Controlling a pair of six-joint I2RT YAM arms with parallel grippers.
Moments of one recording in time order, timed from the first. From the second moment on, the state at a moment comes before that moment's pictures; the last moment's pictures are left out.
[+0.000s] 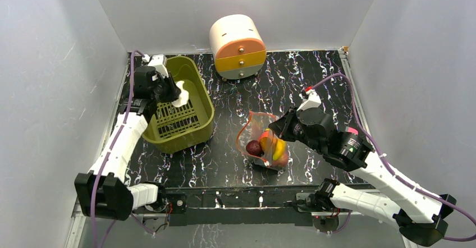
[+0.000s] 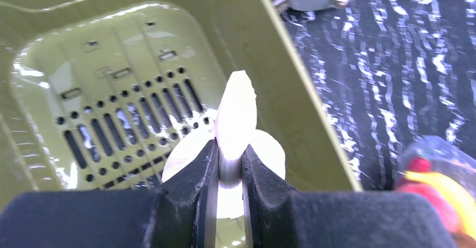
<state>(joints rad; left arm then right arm) -0.10 1.24 1.07 -0.42 0.11 -0.21 0.88 0.79 0.99 -0.66 0.27 0.84</state>
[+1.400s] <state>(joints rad) -0.77 1.08 0.93 -0.14 0.36 -0.65 0.88 0.78 0.95 -0.60 0.34 0.89</state>
